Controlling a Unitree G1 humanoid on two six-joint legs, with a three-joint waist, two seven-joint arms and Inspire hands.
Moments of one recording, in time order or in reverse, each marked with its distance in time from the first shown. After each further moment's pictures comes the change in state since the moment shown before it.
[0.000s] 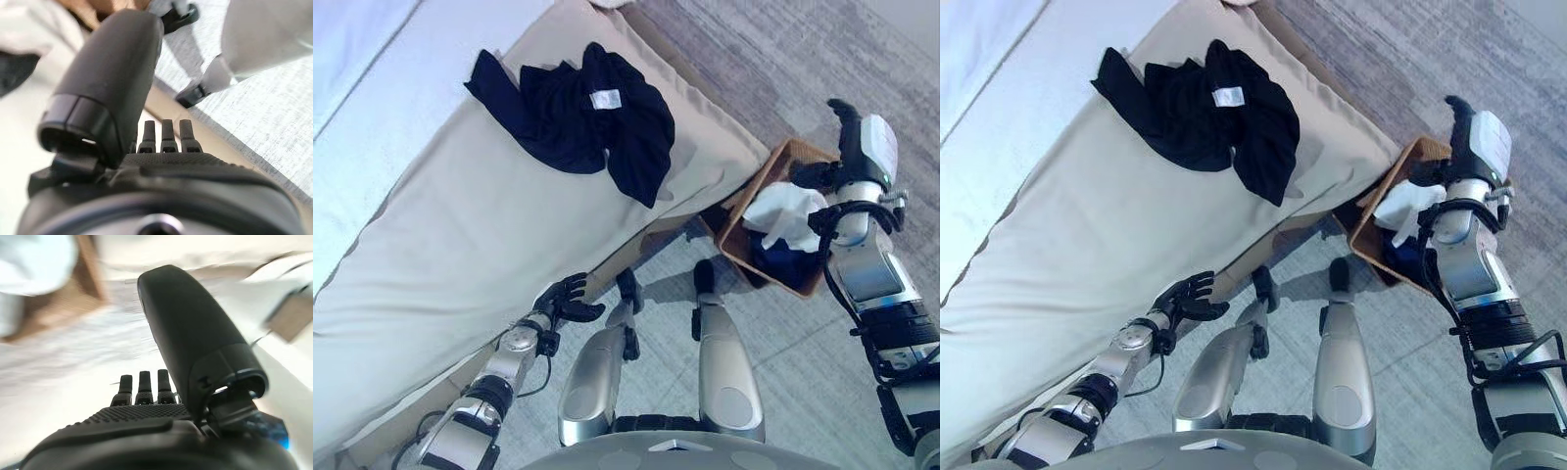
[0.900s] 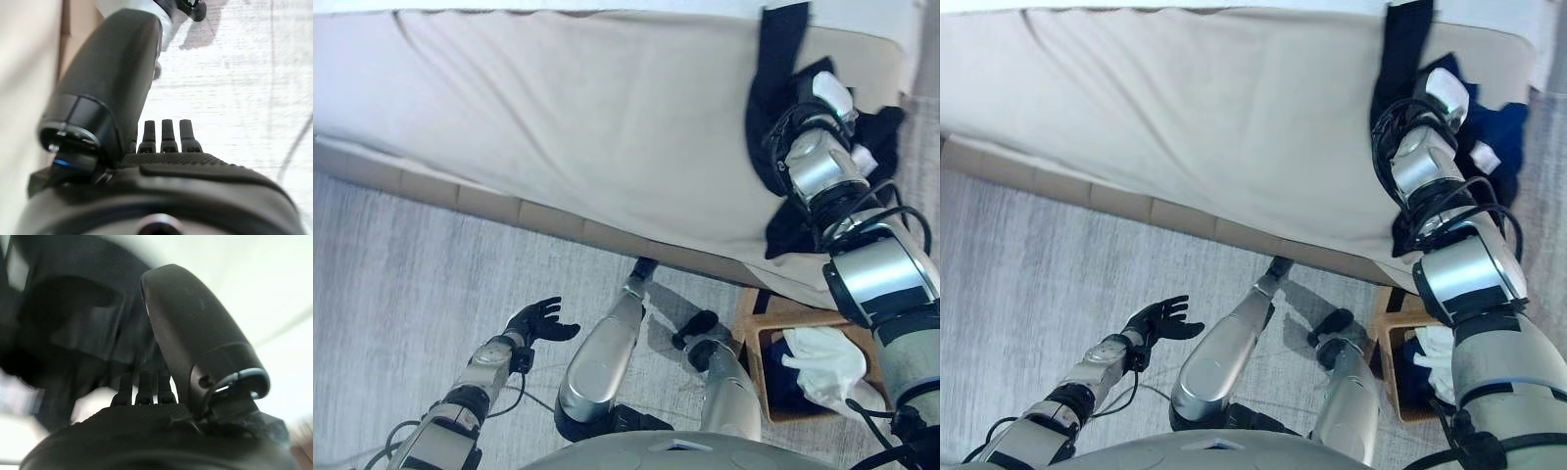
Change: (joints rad) left arm 0.049 0.096 -0.030 0.060 -0.081 0.026 -0.048; right arm -0.745 0.242 0.353 1.012 0.146 0.082 -0.028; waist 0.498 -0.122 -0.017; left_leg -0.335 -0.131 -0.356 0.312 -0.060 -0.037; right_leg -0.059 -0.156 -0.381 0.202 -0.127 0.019
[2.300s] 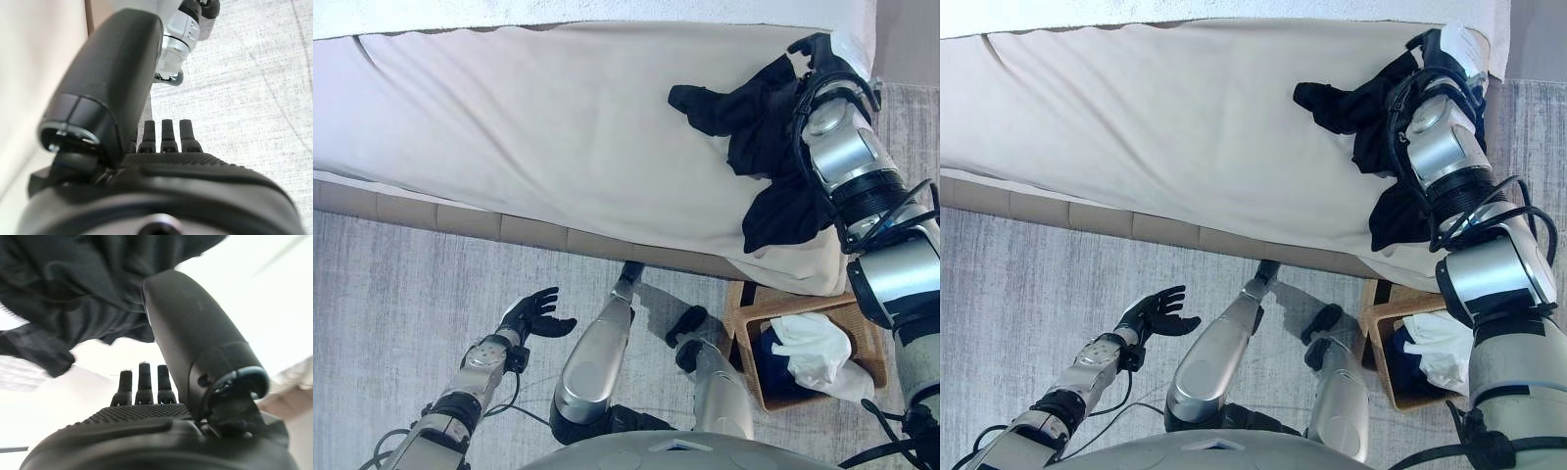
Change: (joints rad) left arm 0.026 0.034 0.006 -0.071 0.044 -0.038 0.022; right arm 0.003 -0.129 -0.006 -0.236 -0.010 0.004 0.009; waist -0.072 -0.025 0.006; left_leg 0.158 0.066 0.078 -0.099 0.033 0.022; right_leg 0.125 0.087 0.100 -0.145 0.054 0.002
